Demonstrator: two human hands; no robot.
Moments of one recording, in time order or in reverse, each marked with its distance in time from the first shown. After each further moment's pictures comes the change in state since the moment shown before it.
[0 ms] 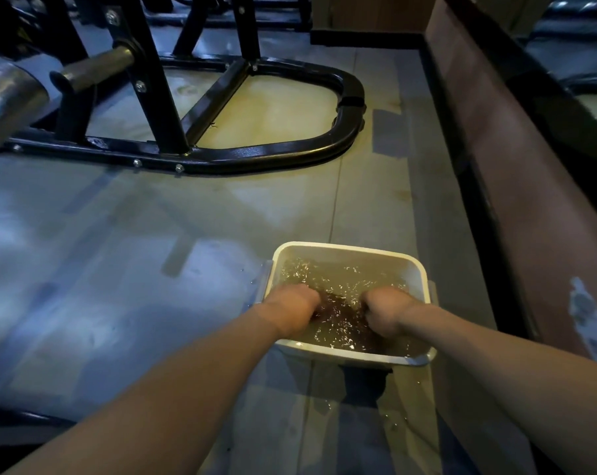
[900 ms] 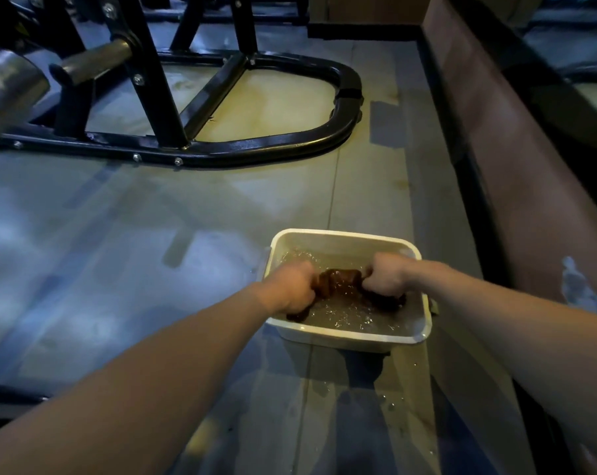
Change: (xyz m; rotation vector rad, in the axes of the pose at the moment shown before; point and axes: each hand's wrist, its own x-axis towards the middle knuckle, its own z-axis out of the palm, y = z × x) left_hand -0.007 0.001 -0.006 -0.393 0.072 -0.085; right_hand -0.011 0.005 -0.038 0.181 0.000 0.056
